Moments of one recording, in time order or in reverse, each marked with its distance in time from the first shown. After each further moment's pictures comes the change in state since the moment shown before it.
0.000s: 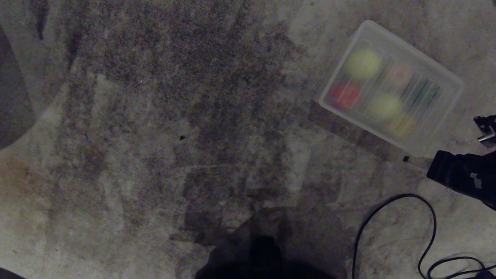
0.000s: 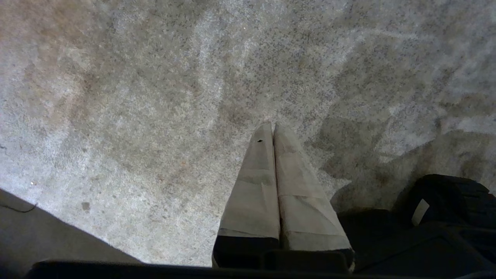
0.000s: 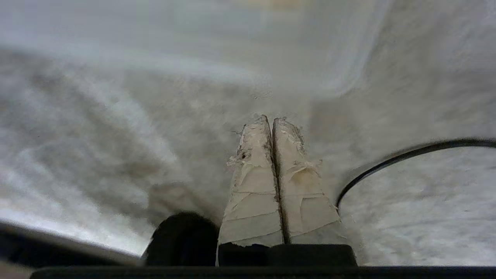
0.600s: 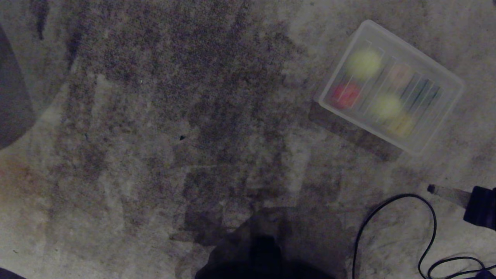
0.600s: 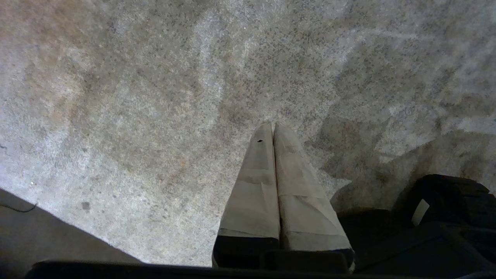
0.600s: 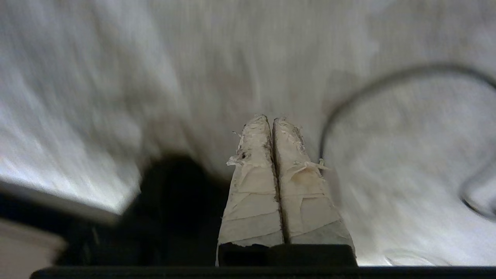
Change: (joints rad) left arm 0.000 0.000 0.000 0.000 0.000 0.001; right arm 0.017 -0.345 0.110 0.294 -0.008 -0.123
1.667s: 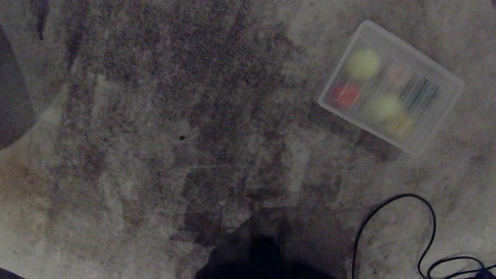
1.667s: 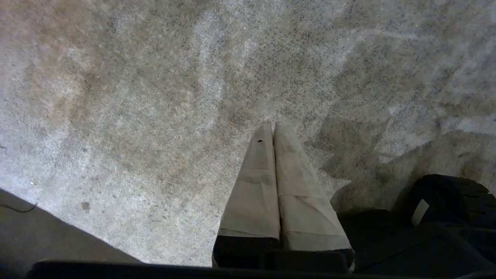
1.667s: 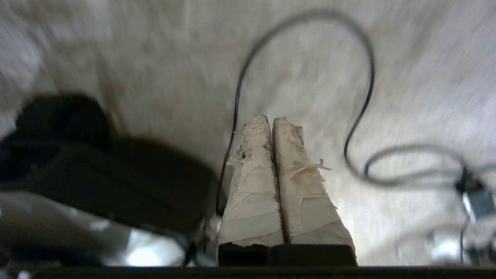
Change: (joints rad) left arm 0.000 0.000 0.000 0.000 0.000 -0.001; right arm 0.047 -0.998 0.336 0.458 -0.276 -0.254
